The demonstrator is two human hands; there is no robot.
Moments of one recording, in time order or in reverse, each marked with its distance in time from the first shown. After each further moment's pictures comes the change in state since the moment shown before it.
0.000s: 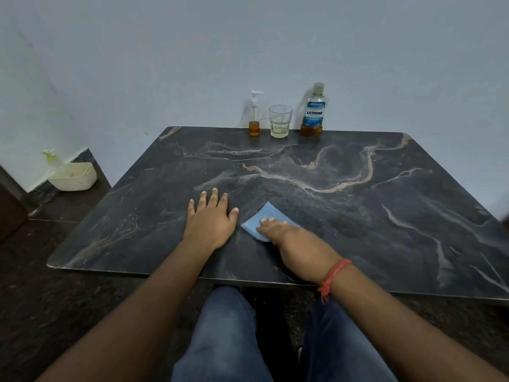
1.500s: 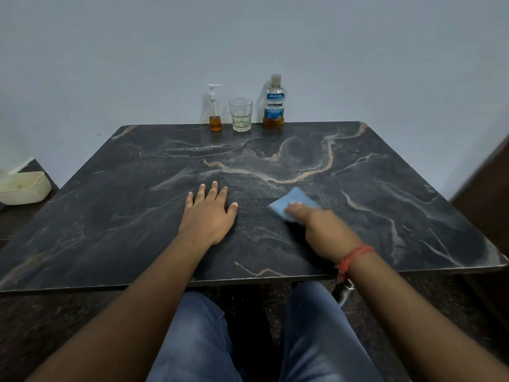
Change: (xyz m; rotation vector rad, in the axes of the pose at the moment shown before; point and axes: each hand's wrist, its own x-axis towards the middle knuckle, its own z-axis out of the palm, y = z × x) left_hand 0.008 0.072 0.008 -0.021 -0.017 0.166; right_hand -0.059 0.077 -0.044 -0.028 0.132 0.361
